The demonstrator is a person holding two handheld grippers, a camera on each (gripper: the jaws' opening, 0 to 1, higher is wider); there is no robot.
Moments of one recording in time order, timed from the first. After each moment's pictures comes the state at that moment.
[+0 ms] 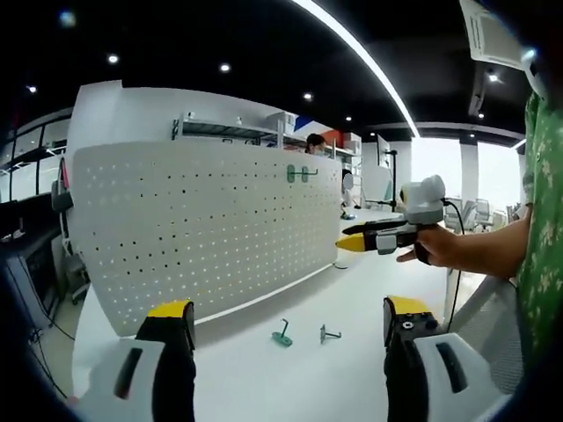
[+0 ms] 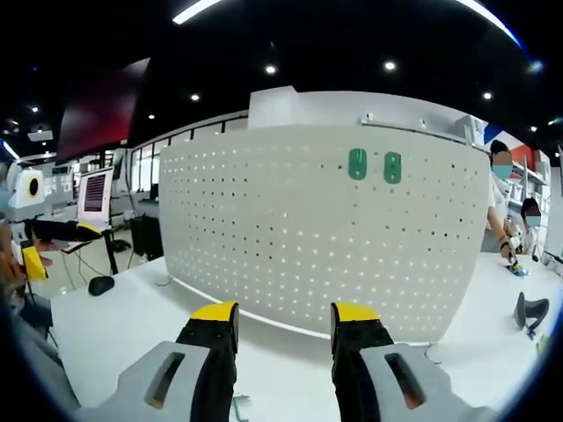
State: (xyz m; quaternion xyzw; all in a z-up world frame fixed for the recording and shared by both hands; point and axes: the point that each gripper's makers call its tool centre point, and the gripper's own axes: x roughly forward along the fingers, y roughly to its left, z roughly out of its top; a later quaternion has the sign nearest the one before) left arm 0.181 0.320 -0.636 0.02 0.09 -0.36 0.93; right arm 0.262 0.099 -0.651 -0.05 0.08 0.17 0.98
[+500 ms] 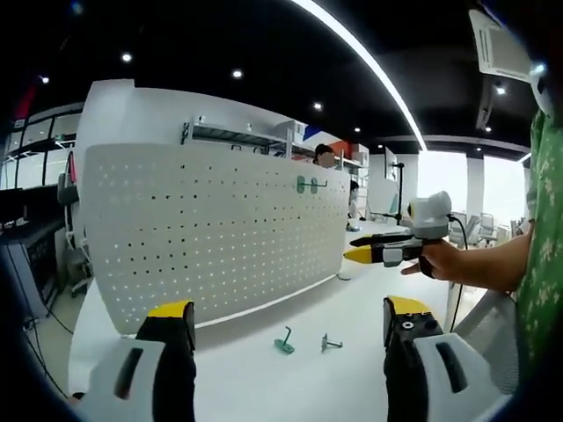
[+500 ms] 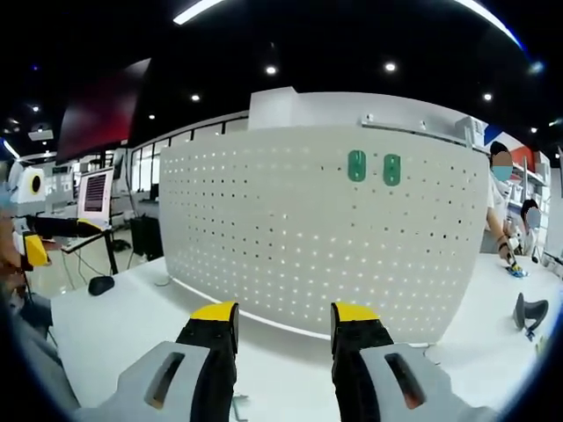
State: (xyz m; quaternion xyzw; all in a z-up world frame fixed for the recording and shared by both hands) left arm 0.185 0.327 -0.629 -0.01 0.08 -0.35 0.93; right arm 0.261 0.096 -0.649 -0.05 0.08 0.17 0.98
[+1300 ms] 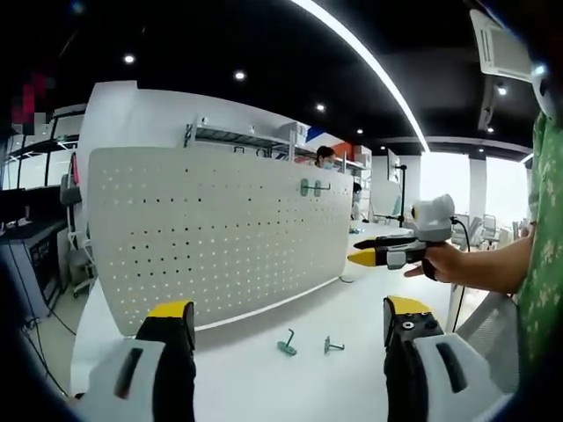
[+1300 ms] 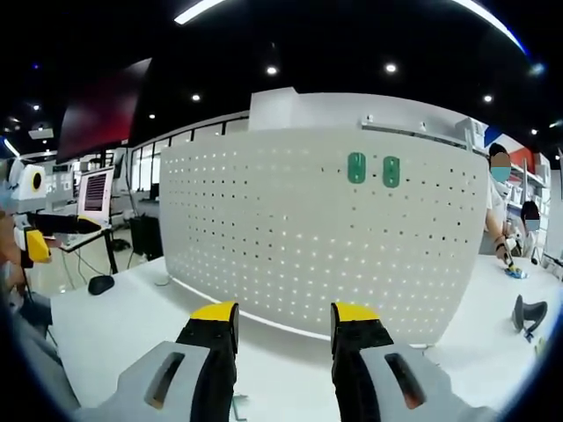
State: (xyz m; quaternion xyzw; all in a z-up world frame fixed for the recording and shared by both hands) left arm 0.186 0.331 -0.622 -0.02 0.07 -0.35 0.94; right arm 0.259 0.096 -0.647 -0.05 0.07 0.17 0.98
